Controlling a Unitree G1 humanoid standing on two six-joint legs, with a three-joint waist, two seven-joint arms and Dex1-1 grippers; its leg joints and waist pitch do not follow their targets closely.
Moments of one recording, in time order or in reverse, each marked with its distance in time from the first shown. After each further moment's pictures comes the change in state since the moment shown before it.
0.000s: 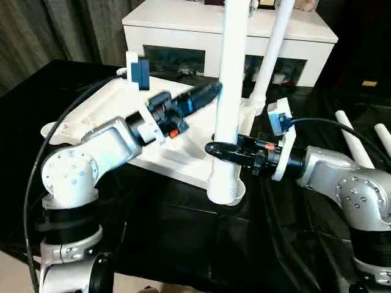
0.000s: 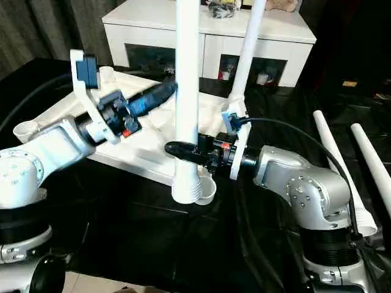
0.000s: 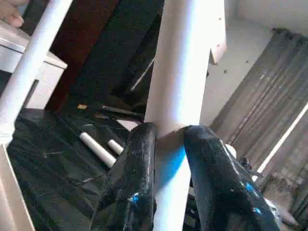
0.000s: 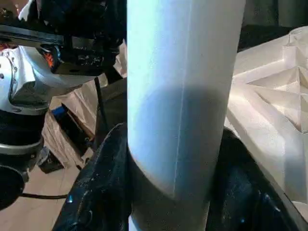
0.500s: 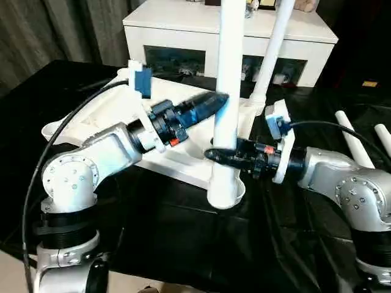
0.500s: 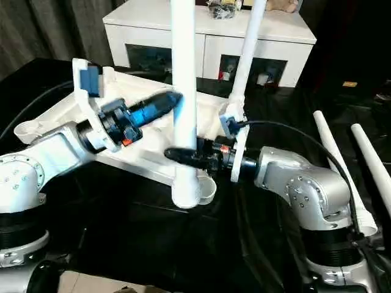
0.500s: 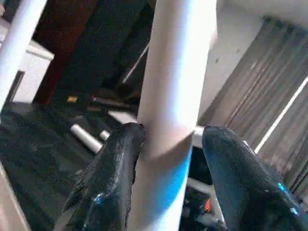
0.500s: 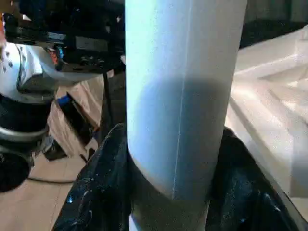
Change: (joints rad) left arm 0.010 0.049 -0.080 -0.012 0.040 -0.009 -0.058; right arm 0.004 -0.046 0.047 -0.002 -0.018 -0.013 0.056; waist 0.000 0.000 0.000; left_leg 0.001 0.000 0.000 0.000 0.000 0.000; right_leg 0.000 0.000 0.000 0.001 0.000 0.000
